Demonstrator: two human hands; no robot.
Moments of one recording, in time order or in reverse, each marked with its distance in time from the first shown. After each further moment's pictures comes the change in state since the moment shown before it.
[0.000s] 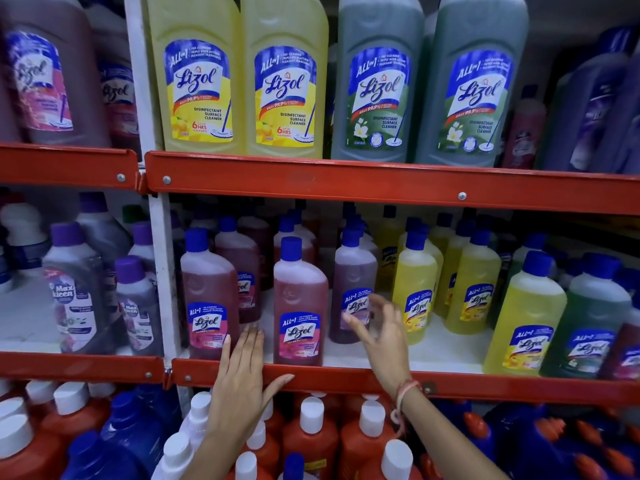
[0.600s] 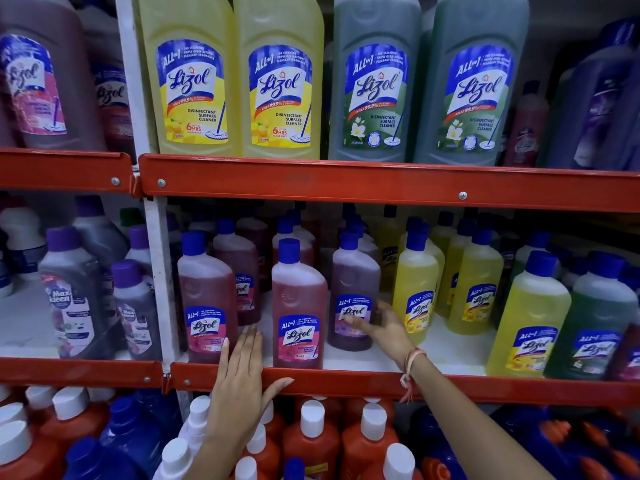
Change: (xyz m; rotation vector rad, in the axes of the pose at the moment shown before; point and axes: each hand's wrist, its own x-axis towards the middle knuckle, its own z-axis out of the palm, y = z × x) left_hand 0.002 0.001 -0.001 0.002 -0.026 -0.012; right_hand 0.048 0.035 -0.002 0.201 -0.255 0.231
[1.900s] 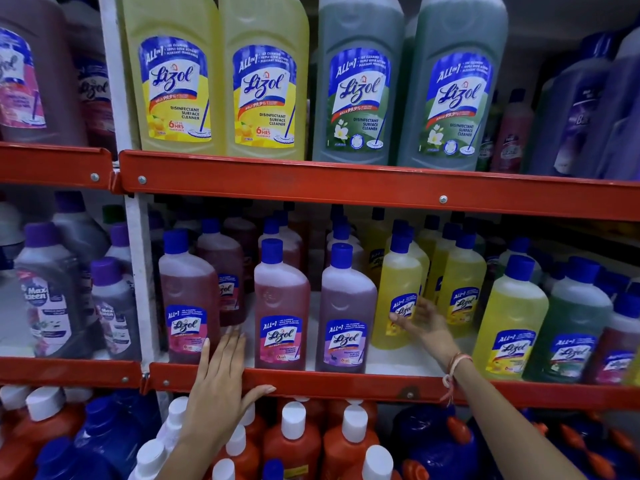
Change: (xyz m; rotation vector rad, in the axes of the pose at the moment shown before) left_hand 0.001 -0.003 0.002 0.018 0.001 0.035; right_hand 0.011 0.024 -0.101 -0.080 0.134 0.111
